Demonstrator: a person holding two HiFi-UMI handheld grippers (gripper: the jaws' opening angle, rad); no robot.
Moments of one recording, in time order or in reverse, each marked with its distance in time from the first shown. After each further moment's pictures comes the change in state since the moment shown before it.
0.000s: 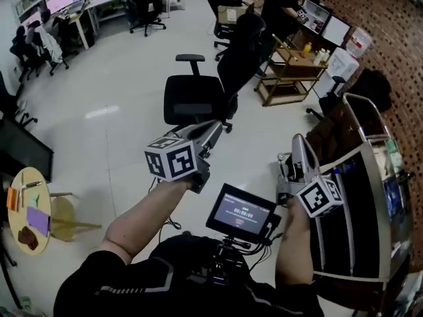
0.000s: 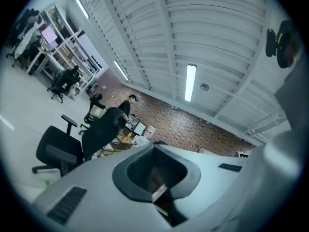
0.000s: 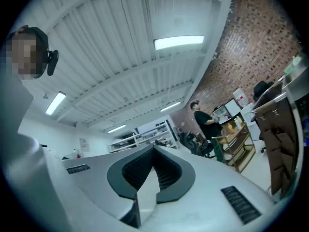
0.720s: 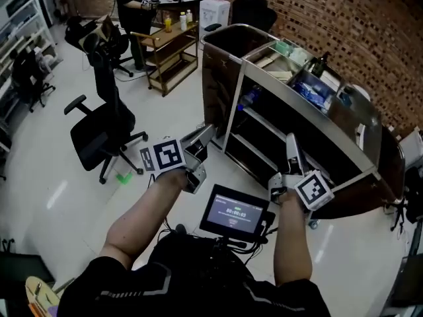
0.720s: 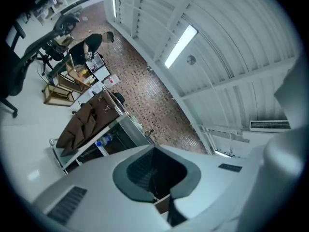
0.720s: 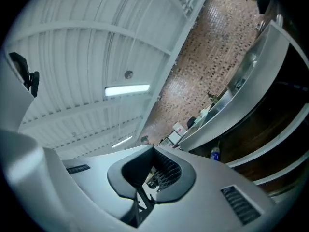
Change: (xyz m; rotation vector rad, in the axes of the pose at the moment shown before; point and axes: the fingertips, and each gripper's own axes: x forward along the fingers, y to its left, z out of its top) left arm 0.279 -0.453 -0.349 -0.285 0.492 -0.544; right arm -0.538 -0.330 0.186 0.181 -0.426 -0.662
